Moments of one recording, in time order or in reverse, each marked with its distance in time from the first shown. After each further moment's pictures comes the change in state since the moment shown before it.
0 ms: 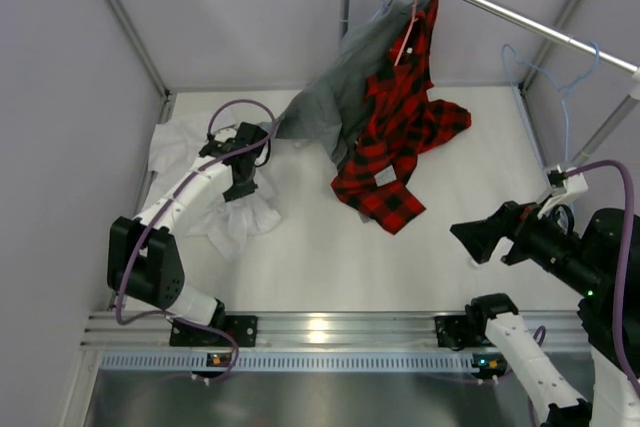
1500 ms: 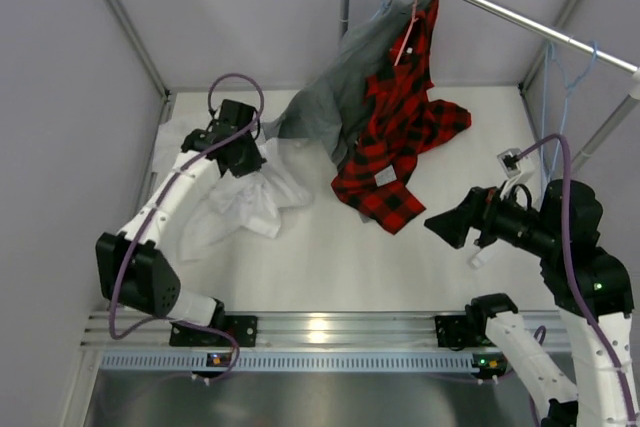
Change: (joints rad) left arm 0.046 0.023 0.103 0.120 0.240 0.075; right arm 0.000 0.040 -0.240 0.190 -0.181 0.006
